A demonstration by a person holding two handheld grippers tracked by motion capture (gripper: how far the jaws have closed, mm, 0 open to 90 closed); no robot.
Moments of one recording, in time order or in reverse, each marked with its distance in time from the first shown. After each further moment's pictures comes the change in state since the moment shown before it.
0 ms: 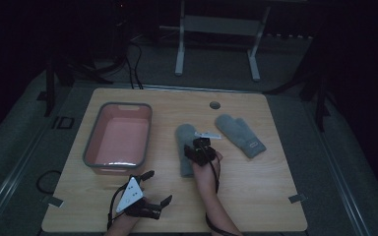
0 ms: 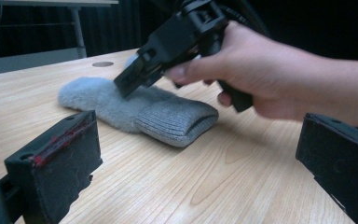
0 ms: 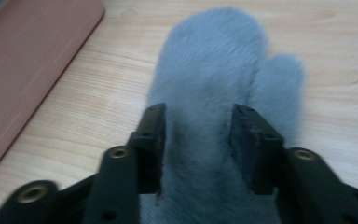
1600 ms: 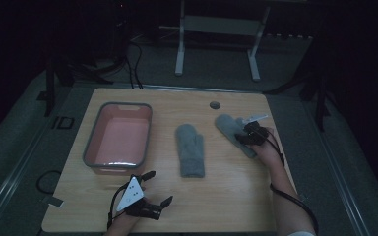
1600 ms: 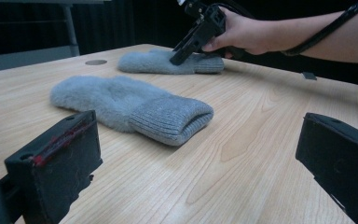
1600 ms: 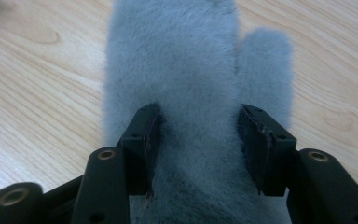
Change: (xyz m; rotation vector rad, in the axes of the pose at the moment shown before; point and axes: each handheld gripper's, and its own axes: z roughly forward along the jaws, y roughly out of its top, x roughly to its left) left arm 0.001 0.001 0.001 0.011 -0.028 0.003; right arm -0.207 0.042 -0.002 0.138 -0.026 -0.419
